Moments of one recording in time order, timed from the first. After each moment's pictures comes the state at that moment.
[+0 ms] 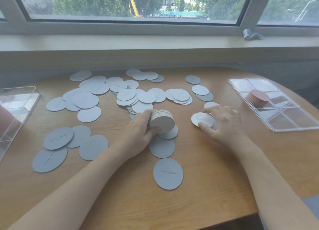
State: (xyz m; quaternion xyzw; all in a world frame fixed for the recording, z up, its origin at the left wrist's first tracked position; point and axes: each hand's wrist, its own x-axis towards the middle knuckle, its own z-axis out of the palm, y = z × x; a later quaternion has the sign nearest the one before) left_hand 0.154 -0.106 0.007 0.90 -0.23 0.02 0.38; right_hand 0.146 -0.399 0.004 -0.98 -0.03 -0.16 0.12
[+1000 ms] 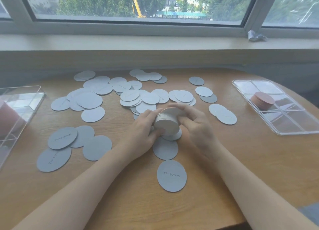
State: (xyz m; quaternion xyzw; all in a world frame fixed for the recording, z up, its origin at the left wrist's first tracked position) left_hand 0.161 -0.103 -0.005 0.89 -0.25 0.04 0.38; right_hand 0.140 -0.298 0.029 -0.77 -0.13 -0.07 0.62
